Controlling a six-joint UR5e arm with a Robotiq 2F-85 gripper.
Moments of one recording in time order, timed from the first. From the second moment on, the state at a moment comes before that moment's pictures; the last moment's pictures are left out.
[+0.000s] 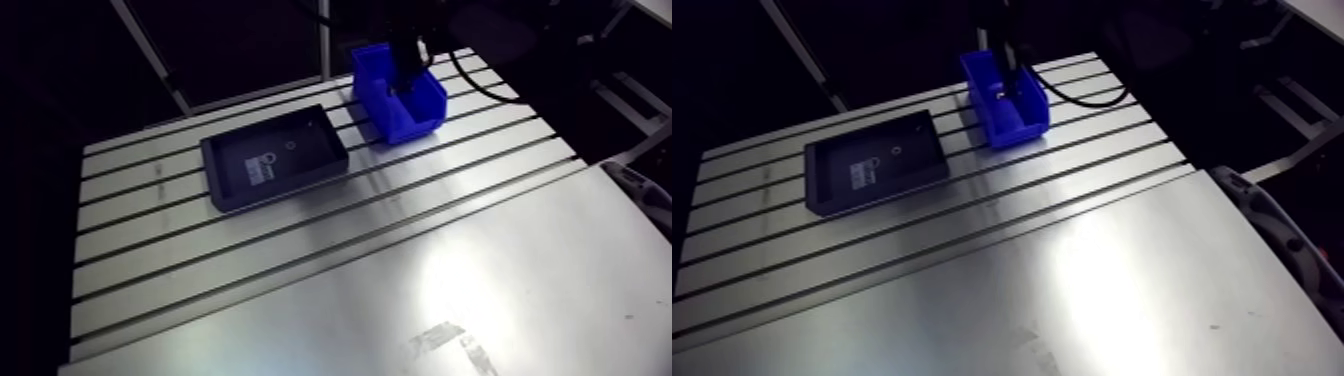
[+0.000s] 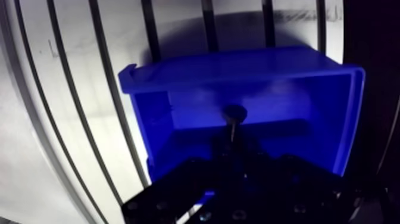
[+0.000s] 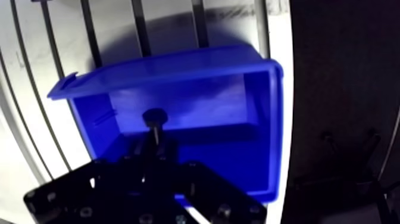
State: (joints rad) arm -0.39 -0.99 1.57 -2.09 -1.71 -3.39
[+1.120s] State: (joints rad) arm -0.39 -0.97 1.62 -2.19 -1.71 -3.39
